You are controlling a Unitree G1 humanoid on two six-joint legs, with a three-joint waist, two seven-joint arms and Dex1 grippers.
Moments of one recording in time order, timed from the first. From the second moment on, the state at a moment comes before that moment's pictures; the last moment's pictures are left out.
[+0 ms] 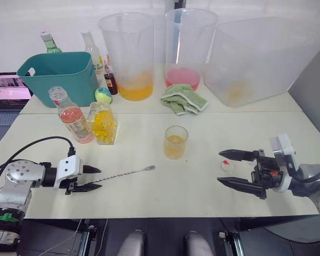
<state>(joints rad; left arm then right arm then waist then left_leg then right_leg) -0.23 0.93 0.01 0.33 -0.21 -0.16 -1.46 -0.03 -0.85 -0.29 -0.40 0.82 0.56 1.17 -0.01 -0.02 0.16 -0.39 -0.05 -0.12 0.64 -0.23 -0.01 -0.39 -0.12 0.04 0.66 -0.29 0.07</state>
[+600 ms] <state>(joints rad) -0.23 0.96 -0.05 0.18 -0.12 -0.01 -1.36 -0.03 -0.86 -0.29 -0.40 0.84 0.57 1.15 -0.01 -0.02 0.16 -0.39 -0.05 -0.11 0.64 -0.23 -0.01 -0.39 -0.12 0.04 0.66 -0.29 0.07</state>
